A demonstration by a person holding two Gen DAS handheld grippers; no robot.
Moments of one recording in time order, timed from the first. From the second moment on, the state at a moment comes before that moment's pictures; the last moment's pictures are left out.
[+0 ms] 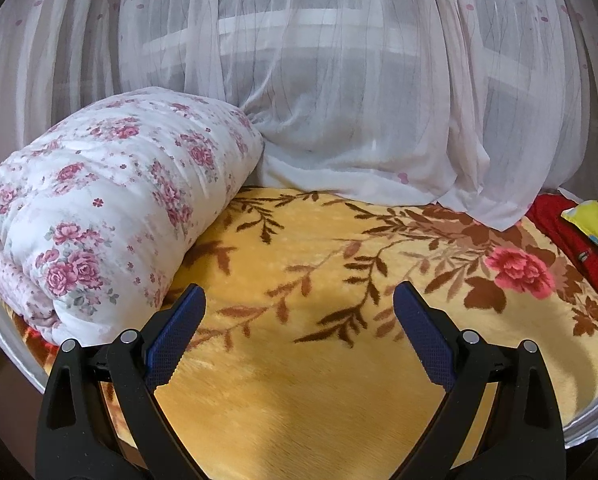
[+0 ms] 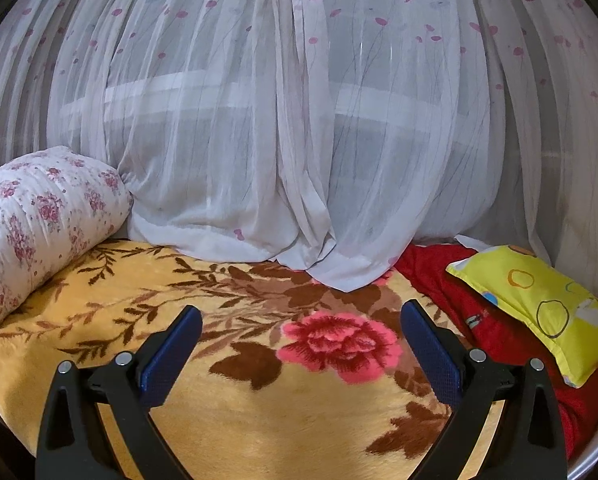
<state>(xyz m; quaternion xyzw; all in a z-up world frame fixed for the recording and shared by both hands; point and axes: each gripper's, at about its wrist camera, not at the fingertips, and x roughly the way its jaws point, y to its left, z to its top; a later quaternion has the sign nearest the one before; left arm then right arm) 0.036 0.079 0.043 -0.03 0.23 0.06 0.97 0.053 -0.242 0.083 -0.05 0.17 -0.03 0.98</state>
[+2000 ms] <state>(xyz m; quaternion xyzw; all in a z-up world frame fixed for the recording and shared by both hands) 0.056 0.089 0.050 -0.03 0.22 0.07 0.97 0.055 -0.257 0.046 0.01 0.21 0.00 0.98</state>
